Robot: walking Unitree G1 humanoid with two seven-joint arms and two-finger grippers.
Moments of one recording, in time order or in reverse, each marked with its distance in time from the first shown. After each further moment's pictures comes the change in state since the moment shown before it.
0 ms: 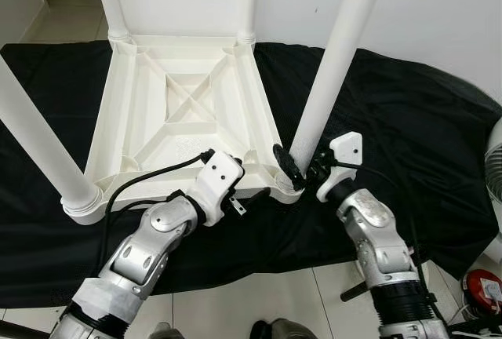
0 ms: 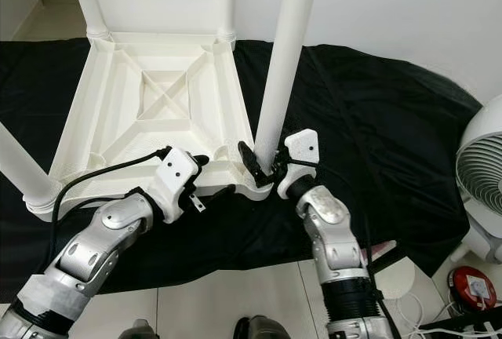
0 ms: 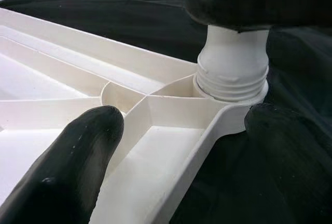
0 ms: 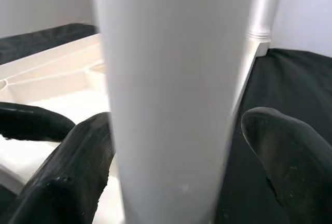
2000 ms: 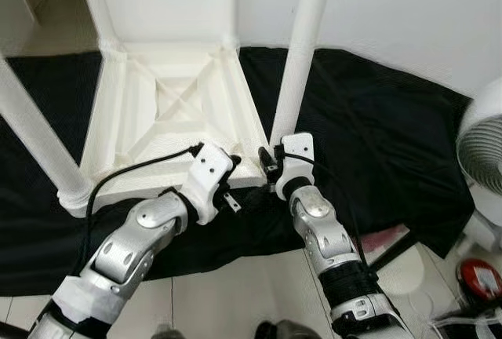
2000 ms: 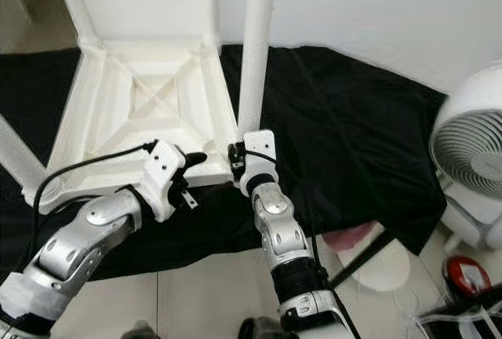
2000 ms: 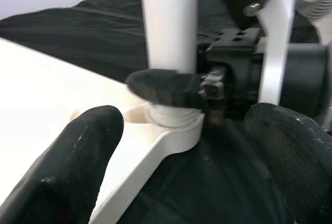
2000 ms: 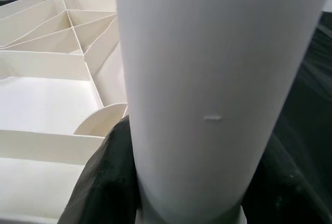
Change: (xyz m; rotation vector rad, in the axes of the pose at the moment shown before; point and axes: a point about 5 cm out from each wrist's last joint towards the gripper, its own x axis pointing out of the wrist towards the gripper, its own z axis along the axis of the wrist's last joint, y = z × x) left arm -0.009 0.004 0.014 -0.081 -0.035 -0.048; right arm 0.056 0.035 -0.032 0.062 0.161 -0.385
